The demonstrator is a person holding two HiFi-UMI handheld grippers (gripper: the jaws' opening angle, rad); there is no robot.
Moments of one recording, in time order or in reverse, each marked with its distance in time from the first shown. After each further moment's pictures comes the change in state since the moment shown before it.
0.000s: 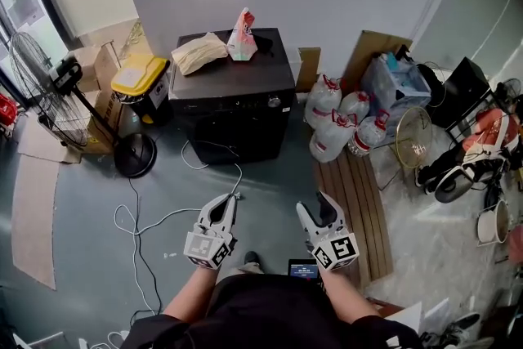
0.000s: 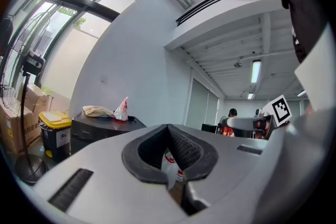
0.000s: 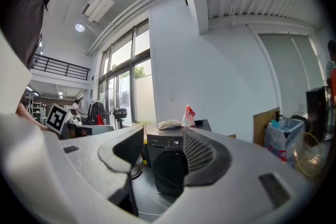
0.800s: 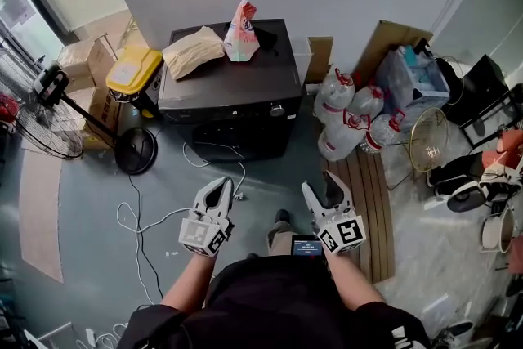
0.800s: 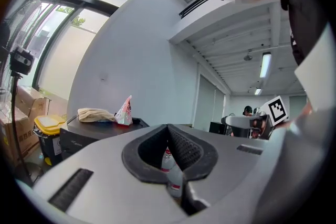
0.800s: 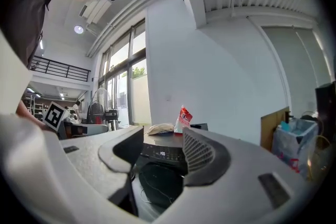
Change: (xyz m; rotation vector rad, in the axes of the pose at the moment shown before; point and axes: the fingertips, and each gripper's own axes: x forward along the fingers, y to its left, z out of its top) left arm 0.153 0.077 0.008 0.026 0.015 0.045; right arm 0.147 -0.123 0.010 0.001 -0.015 0.035
